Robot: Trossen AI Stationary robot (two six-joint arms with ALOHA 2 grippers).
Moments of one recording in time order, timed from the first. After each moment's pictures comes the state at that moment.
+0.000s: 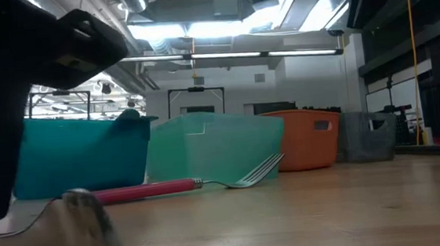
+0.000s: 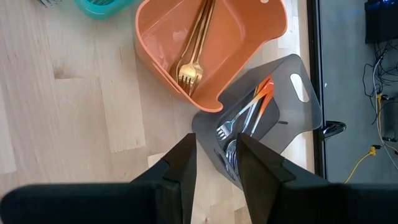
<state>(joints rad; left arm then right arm) -0.70 2.10 1.49 -0.60 -0.20 -0.46 0.45 1.51 1.40 -1.39 0.54 0.47</state>
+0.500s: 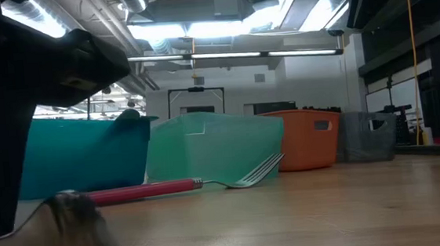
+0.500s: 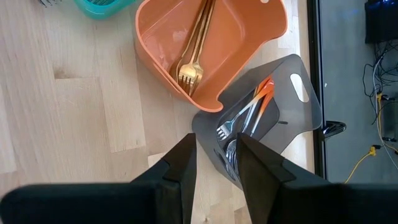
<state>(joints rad) -0.70 2.15 1.50 -0.57 -0.20 -0.46 0.45 1.51 1.40 -1.39 0.54 0.47</state>
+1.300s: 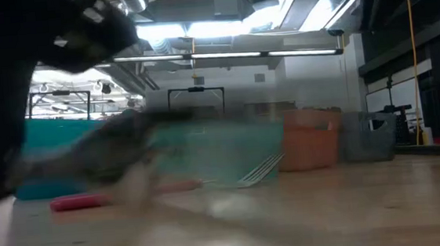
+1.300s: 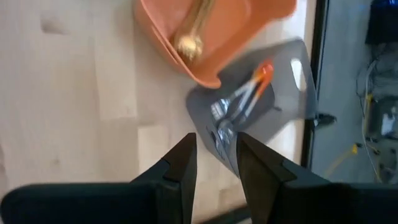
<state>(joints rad) -0.69 2.14 1.59 -0.68 -0.19 -0.46 0.46 1.50 1.40 -1.49 0.51 0.41</state>
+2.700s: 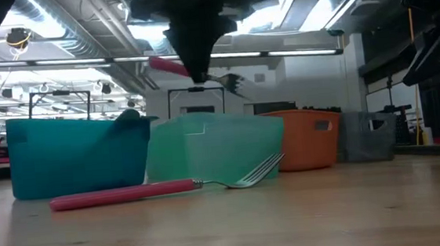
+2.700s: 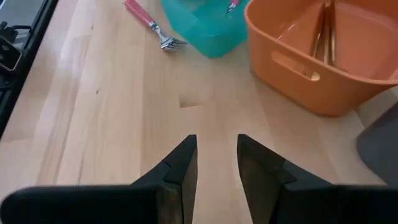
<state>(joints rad) -0.11 2.13 2.03 -1.42 -0.26 0.36 0.64 0.82 0.40 -0.34 0.45 0.60</state>
